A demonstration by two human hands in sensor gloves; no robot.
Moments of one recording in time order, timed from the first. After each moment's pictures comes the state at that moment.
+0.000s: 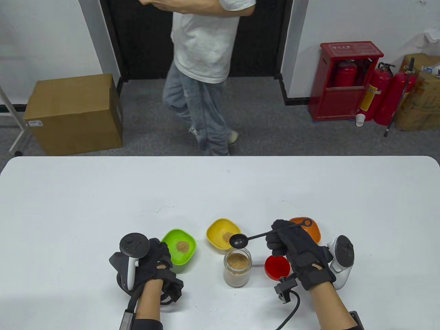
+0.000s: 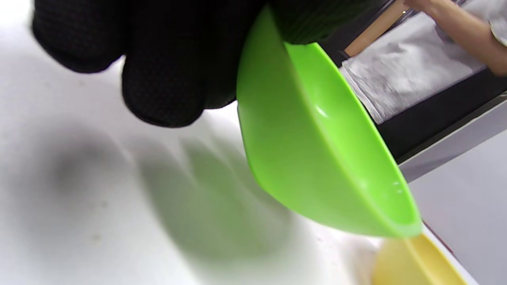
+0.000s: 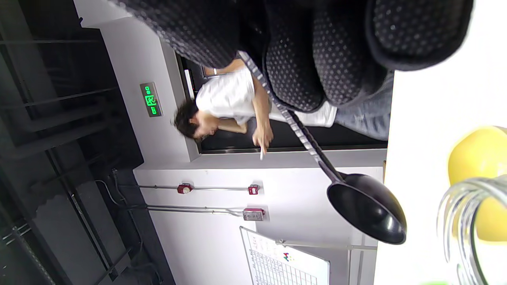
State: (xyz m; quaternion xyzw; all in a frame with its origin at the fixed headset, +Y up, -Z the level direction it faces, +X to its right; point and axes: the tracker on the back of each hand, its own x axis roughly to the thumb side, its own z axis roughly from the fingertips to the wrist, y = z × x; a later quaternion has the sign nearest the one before) left_hand -0.235 -0.748 -0.342 -0.05 0.24 0.36 0.90; right_hand 0.201 -0.703 -0.333 0.08 -0.03 0.64 0.76
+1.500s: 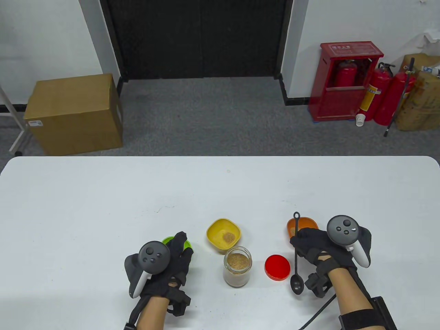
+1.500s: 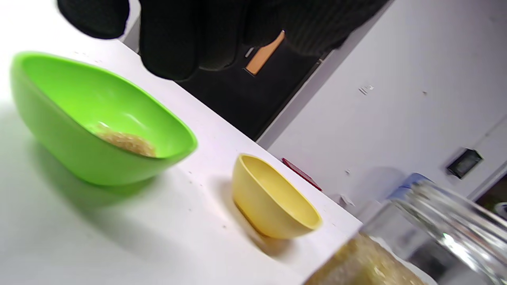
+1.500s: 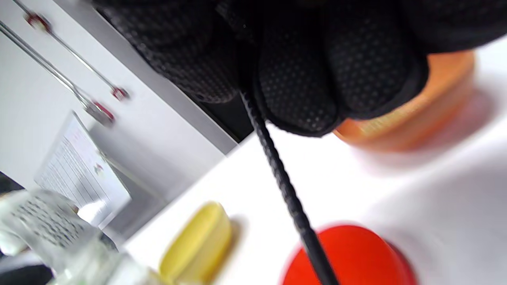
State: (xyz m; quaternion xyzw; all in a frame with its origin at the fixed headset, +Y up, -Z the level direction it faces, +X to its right) left_hand -0.179 -0.713 -0.319 0.02 -0.03 0.32 0.95; right_hand 0.251 -0.704 -0.363 0.04 0.08 0.92 0.38
